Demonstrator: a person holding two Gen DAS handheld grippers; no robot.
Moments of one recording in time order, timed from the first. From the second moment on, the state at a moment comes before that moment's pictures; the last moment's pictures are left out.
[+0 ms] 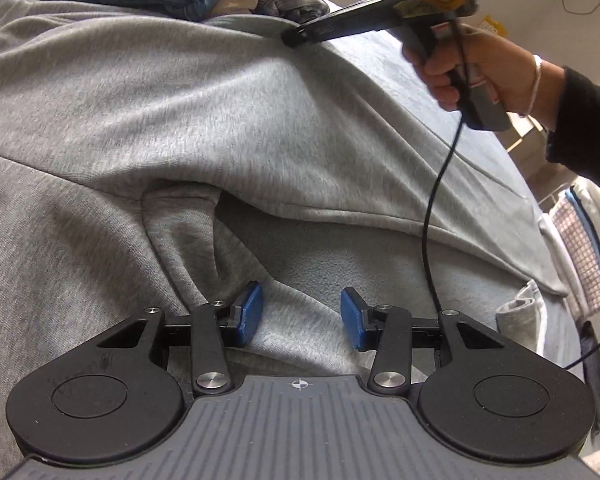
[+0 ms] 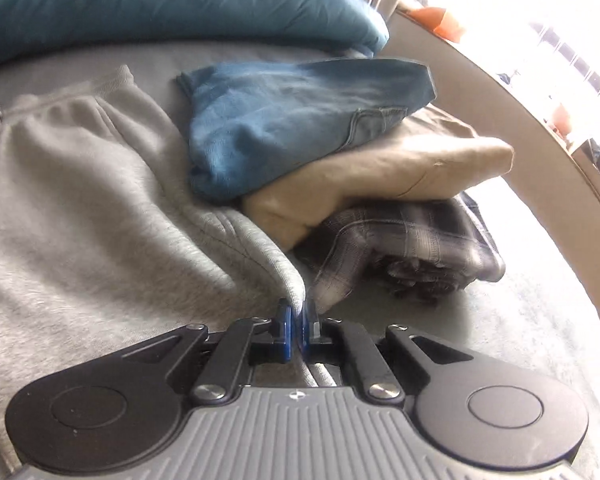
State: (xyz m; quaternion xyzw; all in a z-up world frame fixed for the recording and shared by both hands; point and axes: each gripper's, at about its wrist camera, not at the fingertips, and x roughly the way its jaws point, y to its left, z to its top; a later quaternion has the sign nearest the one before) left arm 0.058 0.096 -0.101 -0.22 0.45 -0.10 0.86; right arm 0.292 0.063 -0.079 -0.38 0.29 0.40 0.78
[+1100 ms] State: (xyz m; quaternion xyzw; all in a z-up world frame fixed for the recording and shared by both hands) left arm 0.080 0.174 -0.098 -0.28 0.38 0.03 0.88; right arm 0.305 0.210 -0.093 -0.15 0.43 0.42 0.79
